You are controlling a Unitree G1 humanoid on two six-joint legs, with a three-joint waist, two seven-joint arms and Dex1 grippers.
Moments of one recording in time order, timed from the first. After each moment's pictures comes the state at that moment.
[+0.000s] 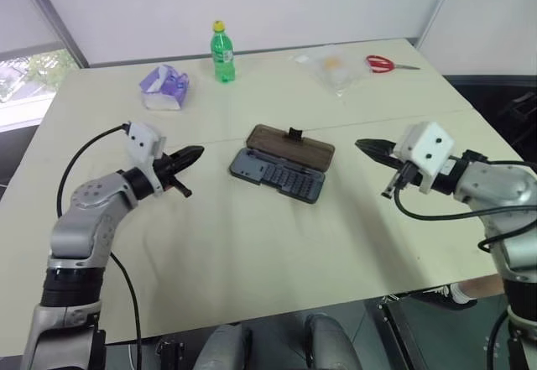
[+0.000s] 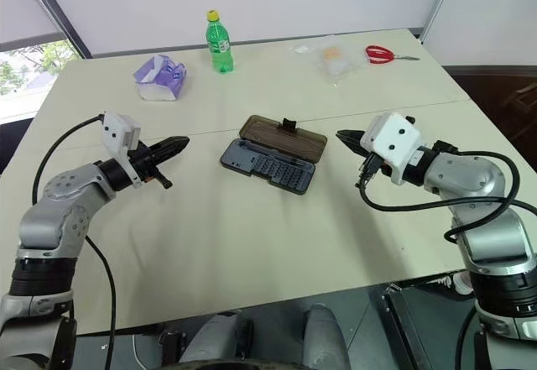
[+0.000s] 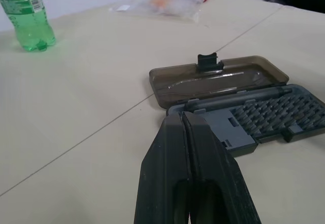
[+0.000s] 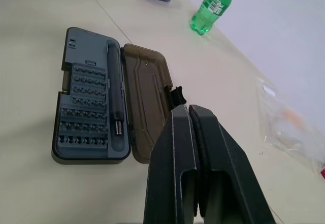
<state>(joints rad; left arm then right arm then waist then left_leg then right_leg) -0.37 0.58 0.15 -0.07 -0.47 0.45 -0.72 -0.32 -0.82 -0.11 -0.34 0.22 0.29 0.79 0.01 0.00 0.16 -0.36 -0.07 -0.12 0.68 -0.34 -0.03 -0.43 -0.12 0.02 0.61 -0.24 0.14</state>
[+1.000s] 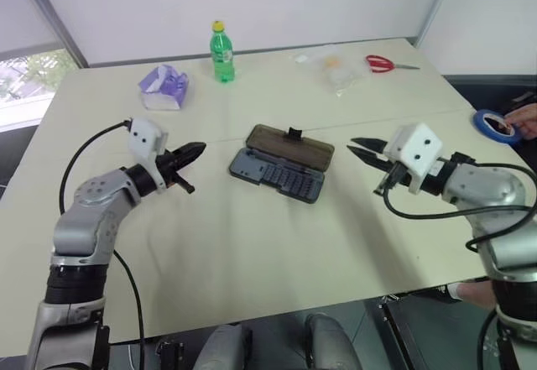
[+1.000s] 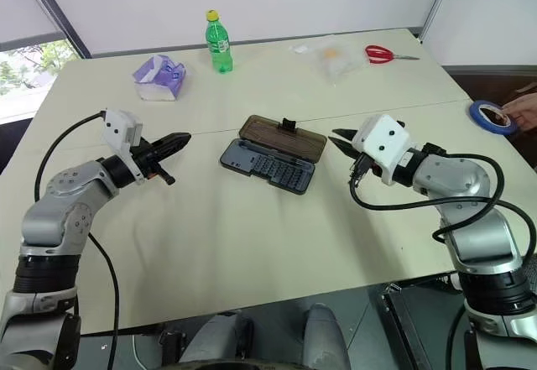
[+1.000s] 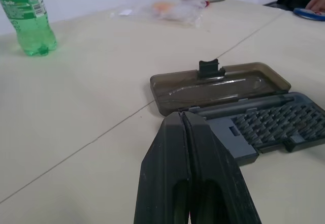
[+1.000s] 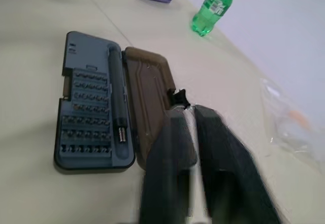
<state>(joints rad) -0.40 0.57 0.15 -0.08 -0.47 0.49 -0.69 -0.35 -0.76 -0.07 -0.32 0.18 0.31 0.74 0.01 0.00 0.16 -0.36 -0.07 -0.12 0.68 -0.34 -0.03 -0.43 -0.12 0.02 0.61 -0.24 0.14</state>
